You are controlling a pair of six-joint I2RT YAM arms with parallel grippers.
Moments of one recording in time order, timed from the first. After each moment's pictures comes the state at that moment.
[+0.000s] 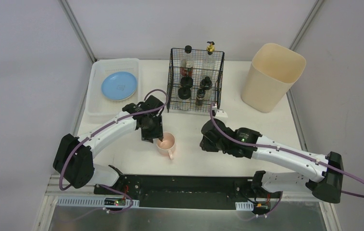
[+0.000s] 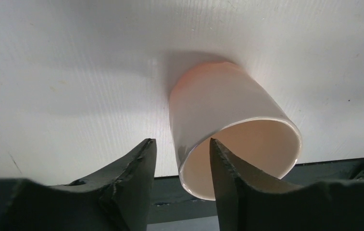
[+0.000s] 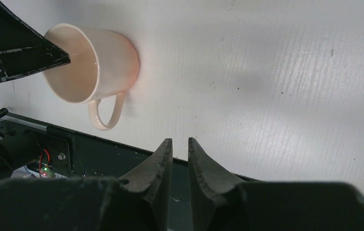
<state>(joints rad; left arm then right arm) -0.61 1.36 0.97 -0.87 -0.01 -0.70 1.14 1.13 0.96 -0.79 0.34 1.01</state>
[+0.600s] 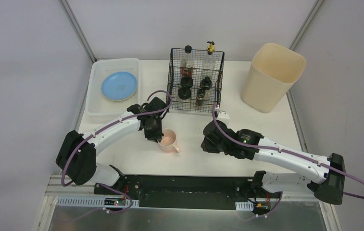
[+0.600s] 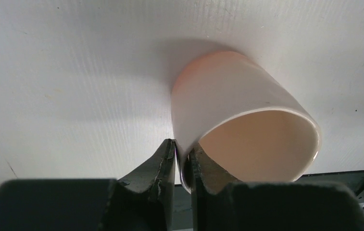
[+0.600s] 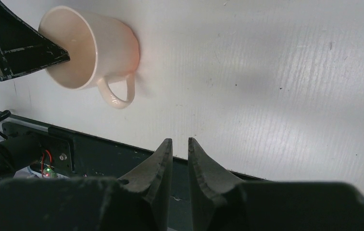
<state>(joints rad) -0.65 1.41 0.97 -0.84 -0.06 -0.73 1.14 1.10 0.93 -0.78 0.34 1.04</state>
